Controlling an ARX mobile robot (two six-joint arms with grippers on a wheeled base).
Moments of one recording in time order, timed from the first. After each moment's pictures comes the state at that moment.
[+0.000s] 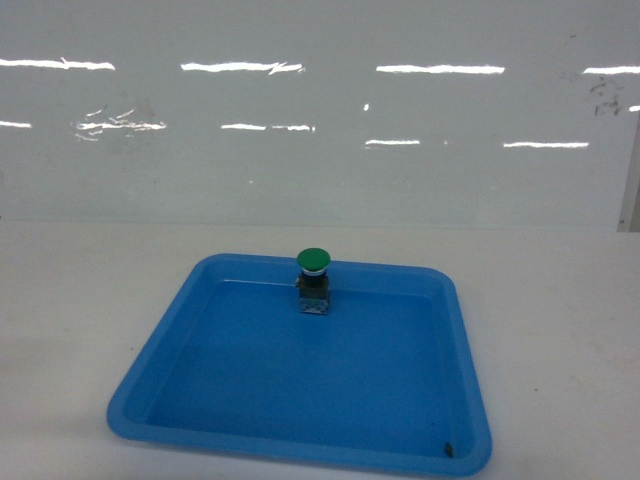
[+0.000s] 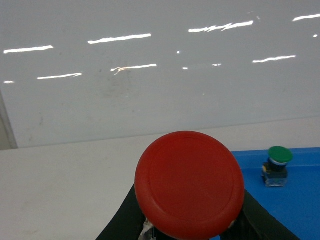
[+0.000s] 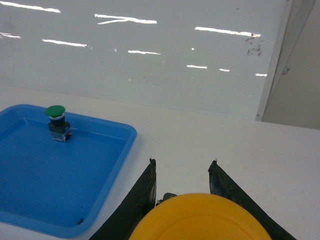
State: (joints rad) left arm -0.09 1.19 0.20 0.92 -0.09 0.09; right arm 0.20 0.74 0.01 0.64 0.09 -0.04
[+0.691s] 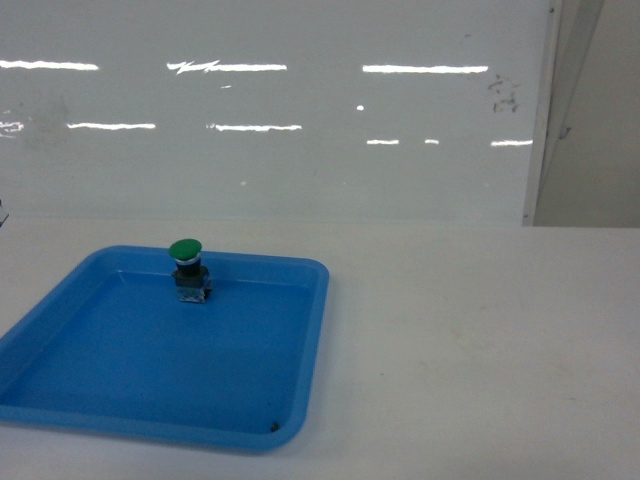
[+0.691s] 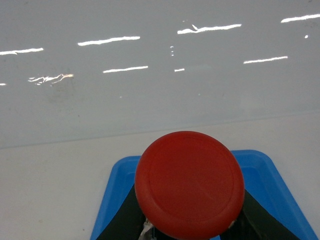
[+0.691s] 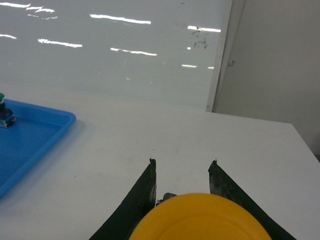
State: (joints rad) left arm -0.10 1.19 0.20 0.92 -0.09 0.09; right arm 0.20 0.74 0.01 0.64 0.09 -0.04
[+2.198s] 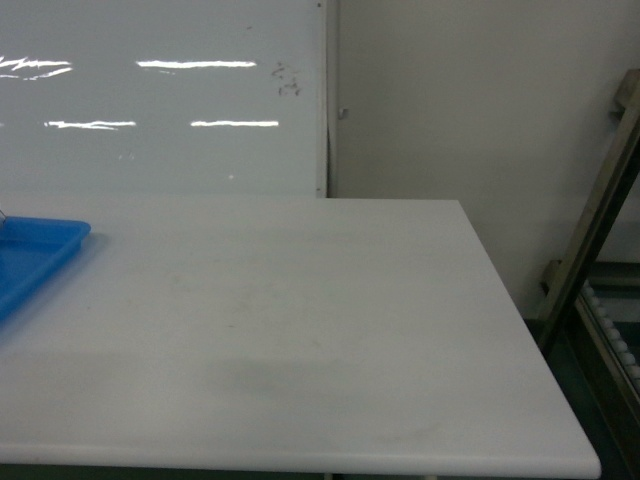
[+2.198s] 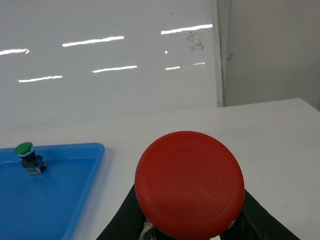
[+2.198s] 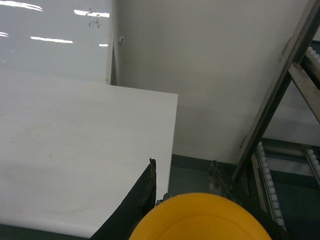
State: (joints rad) left arm -0.10 1.19 0.20 0.92 -0.09 0.09; right arm 0.20 0.74 0.01 0.64 0.09 -0.04
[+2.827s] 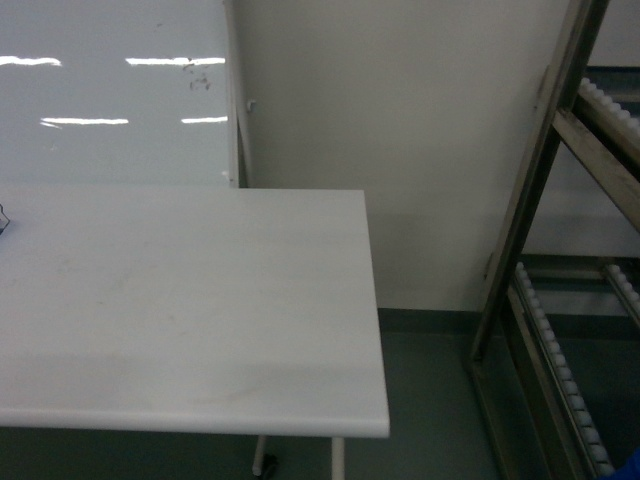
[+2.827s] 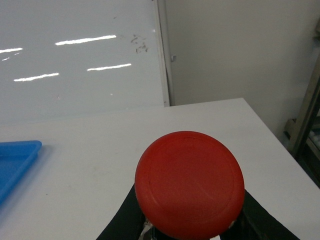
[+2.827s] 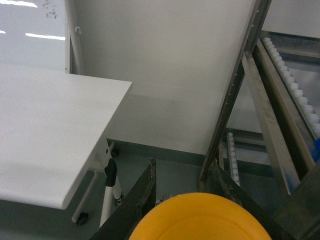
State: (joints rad) left arm -0.10 1.19 0.20 0.92 -0.09 0.09; right arm 0.20 0.74 0.01 0.64 0.09 -0.04
